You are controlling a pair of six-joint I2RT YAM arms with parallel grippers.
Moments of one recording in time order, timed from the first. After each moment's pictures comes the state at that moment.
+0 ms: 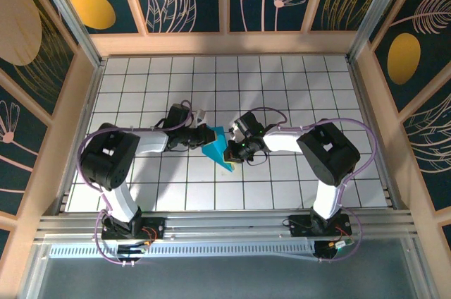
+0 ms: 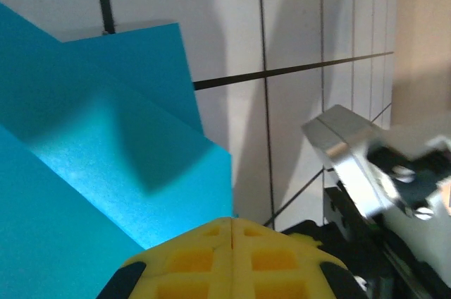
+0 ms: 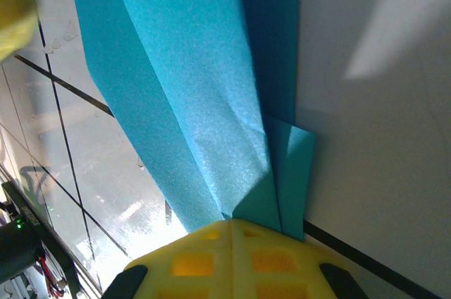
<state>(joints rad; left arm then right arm) -0.45 1.79 0.77 0.20 0.67 -0.76 0.72 1.83 0.91 -0.20 -0.54 0.68</state>
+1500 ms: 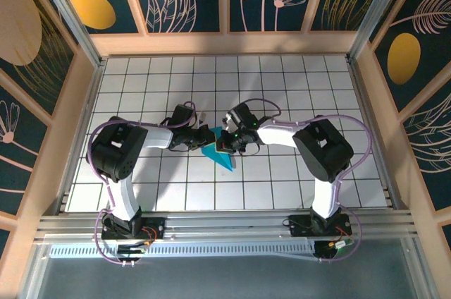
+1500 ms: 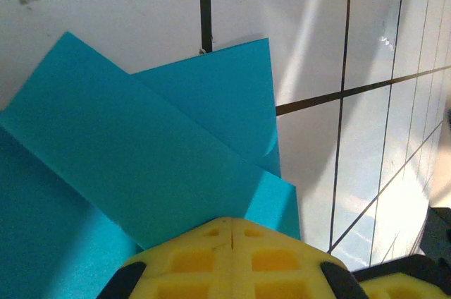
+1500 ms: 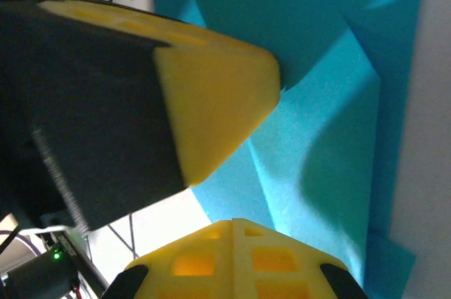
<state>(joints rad) -0.45 1.87 0.83 0.14 0.59 -0.75 0.73 1.89 1.06 -0.19 -0.54 0.73</state>
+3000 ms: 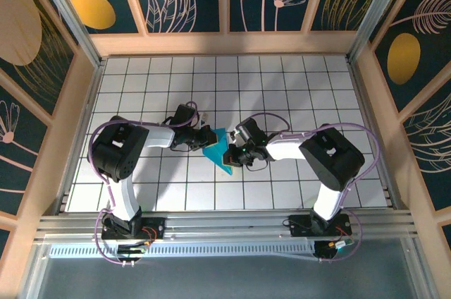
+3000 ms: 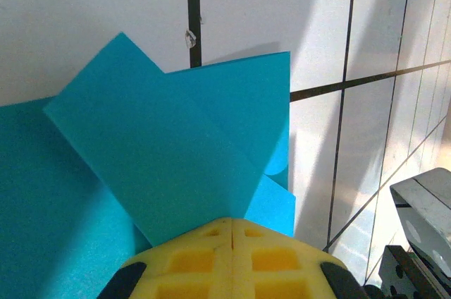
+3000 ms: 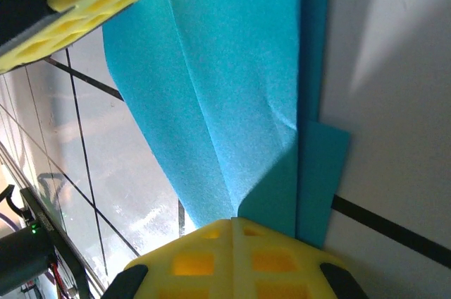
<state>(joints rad) -0.47 1.88 0.86 0.09 0.59 -0.75 0.76 1.77 0.79 -0.01 -0.52 0.79</state>
